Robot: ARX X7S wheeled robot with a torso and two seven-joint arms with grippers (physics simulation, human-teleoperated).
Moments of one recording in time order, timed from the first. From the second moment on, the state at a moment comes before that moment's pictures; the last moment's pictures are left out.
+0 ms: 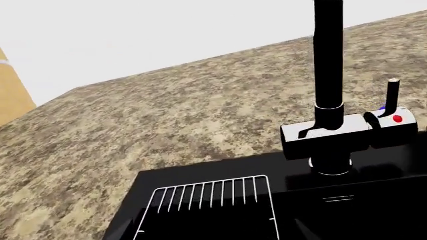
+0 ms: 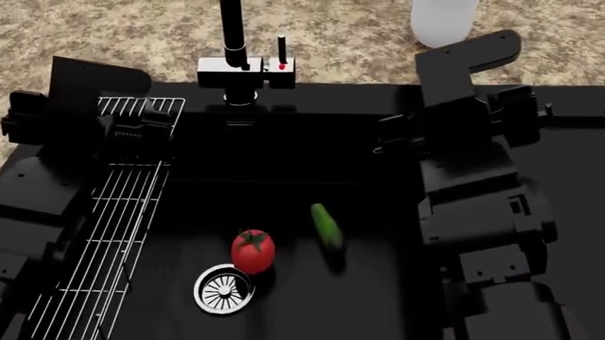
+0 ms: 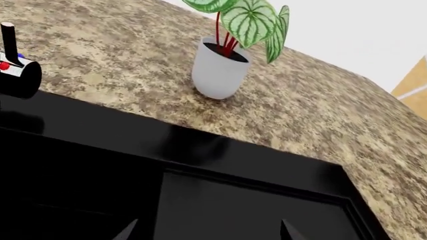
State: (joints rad) left arm -1.28 -0.05 0.23 -1.29 -0.02 -0.09 -0.10; right arm 1.25 0.18 -0.41 0.91 0.12 0.56 0.07
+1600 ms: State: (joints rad) left arm -1.21 -0.51 0.93 -0.05 -0.19 -0.75 1.15; right arm 1.74 0.57 -1.18 0.03 0.86 1.50 -0.68
